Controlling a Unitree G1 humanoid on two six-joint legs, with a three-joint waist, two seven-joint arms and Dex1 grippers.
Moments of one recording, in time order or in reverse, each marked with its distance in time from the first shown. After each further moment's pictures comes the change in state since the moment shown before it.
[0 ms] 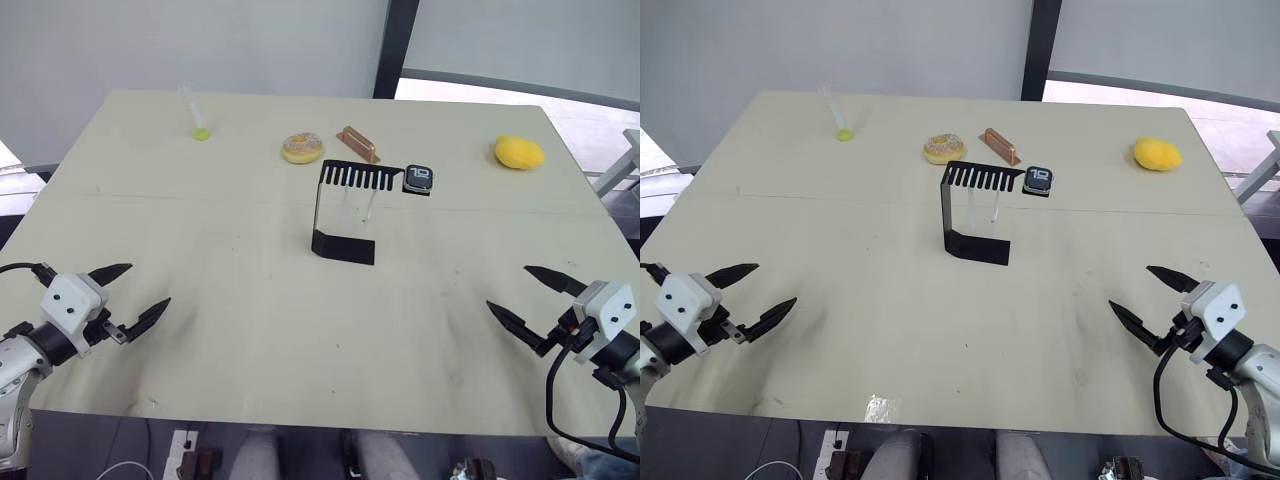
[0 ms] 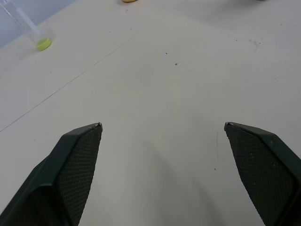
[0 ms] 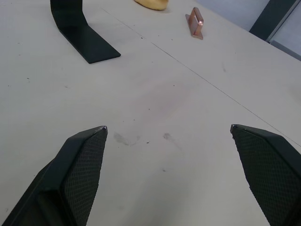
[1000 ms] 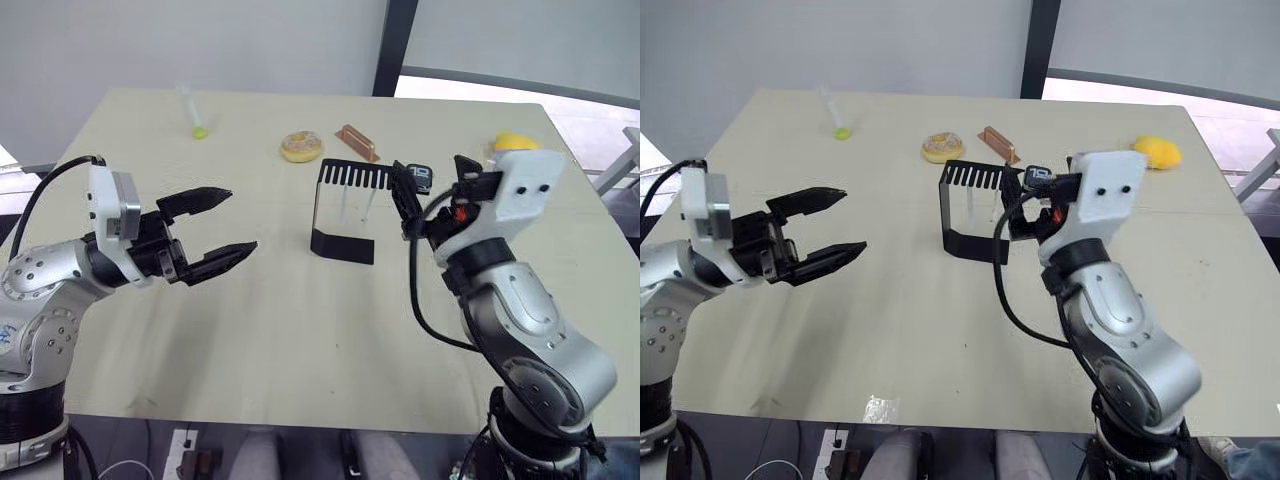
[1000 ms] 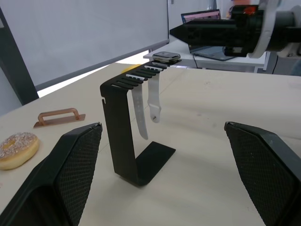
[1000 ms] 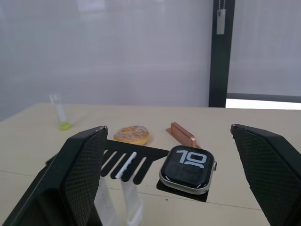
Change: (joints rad) left arm -0.499 0.032 -0.204 -0.262 -0.459 0.477 -0.108; right arm -0.639 0.487 0.446 -0.732 0.101 1.022 -1.264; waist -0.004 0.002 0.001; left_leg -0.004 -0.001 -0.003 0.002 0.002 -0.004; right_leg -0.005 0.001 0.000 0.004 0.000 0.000
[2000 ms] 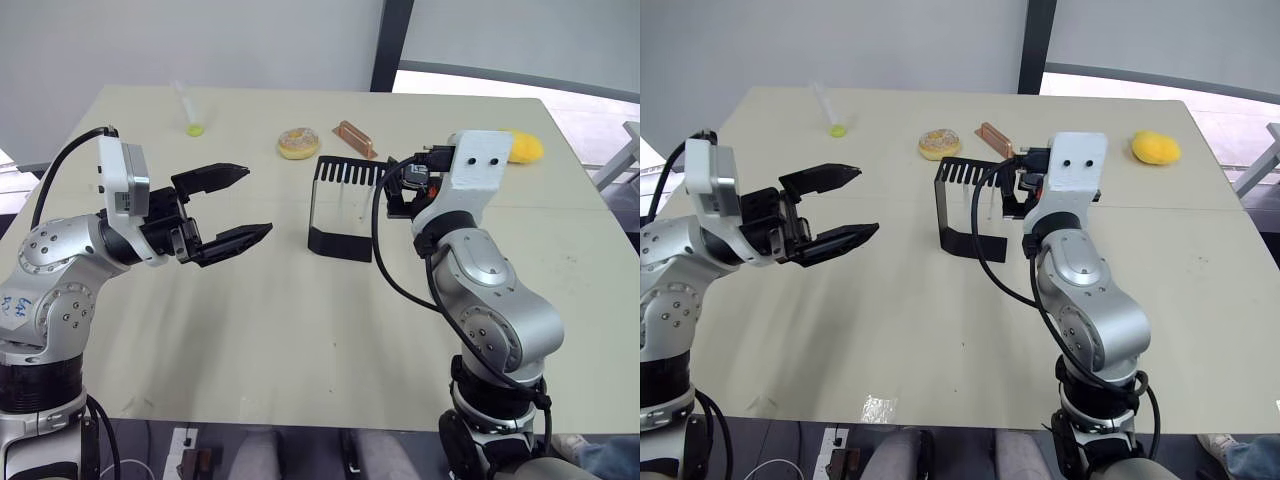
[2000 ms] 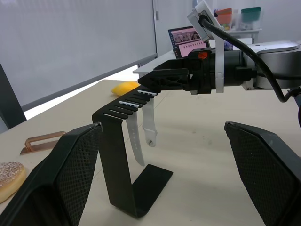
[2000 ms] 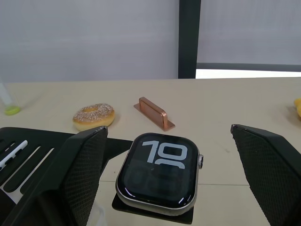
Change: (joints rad) left arm -0.111 -0.031 -0.035 0.049 0.002 0.004 -0.021; right arm -0.119 0.144 0.014 0.180 -0.221 0.067 0.019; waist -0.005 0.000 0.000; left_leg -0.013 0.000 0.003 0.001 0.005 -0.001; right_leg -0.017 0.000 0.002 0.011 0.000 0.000
